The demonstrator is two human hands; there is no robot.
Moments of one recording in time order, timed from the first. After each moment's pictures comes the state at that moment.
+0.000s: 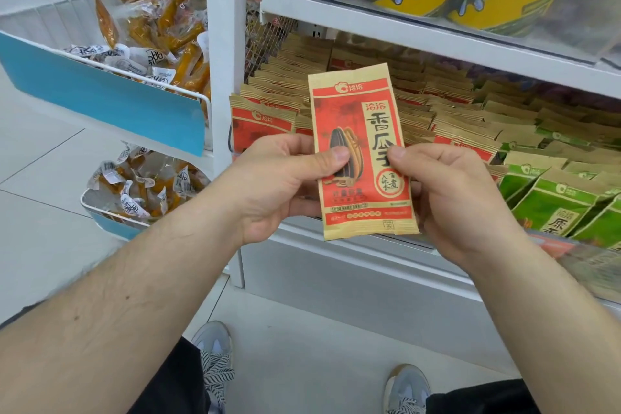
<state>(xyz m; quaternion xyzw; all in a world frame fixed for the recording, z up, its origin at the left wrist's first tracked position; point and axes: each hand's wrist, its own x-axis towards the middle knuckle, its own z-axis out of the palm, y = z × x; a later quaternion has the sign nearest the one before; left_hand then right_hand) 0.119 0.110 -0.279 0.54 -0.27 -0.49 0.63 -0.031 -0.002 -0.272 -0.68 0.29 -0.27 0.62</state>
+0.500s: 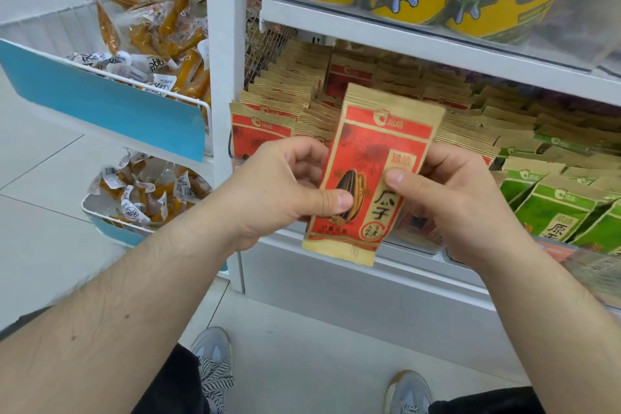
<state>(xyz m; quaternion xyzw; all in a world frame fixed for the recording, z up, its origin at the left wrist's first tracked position) 0.123 0.114 -0.284 0.60 -0.40 -0.38 0.58 -0.039 -0.011 -0.272 -0.72 0.18 -0.29 0.60</state>
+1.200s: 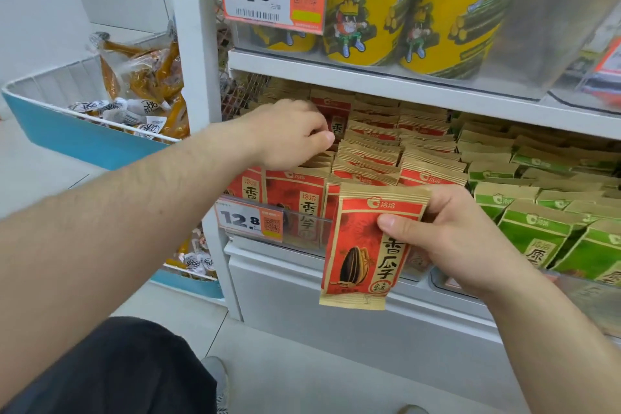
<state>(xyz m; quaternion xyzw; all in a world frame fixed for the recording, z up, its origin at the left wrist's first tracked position) 0.172 0.014 -0.230 0.77 -0.63 0.00 0.07 -0.071 -0.037 -0.260 -0.72 0.20 -0.20 0.63</state>
